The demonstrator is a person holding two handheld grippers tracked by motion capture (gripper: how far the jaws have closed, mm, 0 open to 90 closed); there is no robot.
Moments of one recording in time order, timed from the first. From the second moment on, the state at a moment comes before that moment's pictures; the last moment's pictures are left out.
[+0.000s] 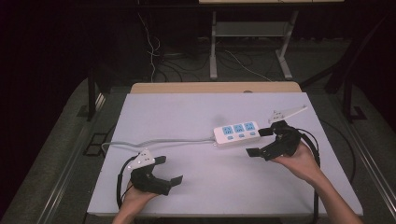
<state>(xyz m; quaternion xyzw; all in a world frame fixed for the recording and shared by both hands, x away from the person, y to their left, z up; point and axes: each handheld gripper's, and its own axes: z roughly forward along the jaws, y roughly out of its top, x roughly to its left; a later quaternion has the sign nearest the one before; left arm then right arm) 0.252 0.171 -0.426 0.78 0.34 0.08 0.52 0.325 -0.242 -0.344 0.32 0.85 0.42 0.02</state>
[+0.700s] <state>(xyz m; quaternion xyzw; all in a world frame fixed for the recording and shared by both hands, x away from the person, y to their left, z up) 0.253 0.171 -0.426 0.78 0.34 0.08 0.52 0.354 -0.221 -0.347 0.32 0.86 0.40 0.01</state>
